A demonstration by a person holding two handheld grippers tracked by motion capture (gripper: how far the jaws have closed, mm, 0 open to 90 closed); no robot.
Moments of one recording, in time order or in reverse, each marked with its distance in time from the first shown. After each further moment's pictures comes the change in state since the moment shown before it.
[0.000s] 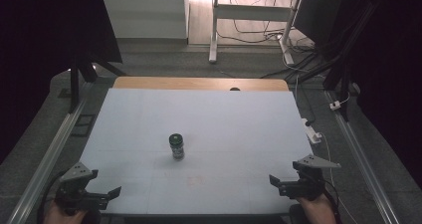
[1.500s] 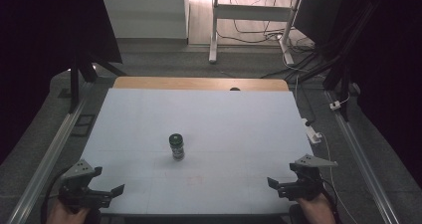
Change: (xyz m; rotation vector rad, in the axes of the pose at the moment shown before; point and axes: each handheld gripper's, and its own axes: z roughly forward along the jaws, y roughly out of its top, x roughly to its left) left arm -0.006 0.010 0.001 -0.030 -0.034 0.020; right arm 0.001 0.000 0.003 0.044 0.056 -0.012
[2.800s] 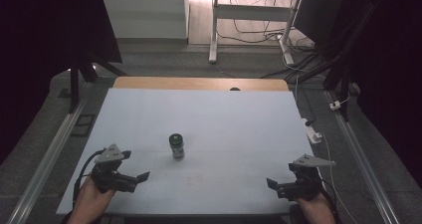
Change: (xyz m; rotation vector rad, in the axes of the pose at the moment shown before) left arm -0.009 0.043 0.058 -0.050 -0.108 0.149; right arm 0.001 0.001 0.002 0.017 0.000 -0.012
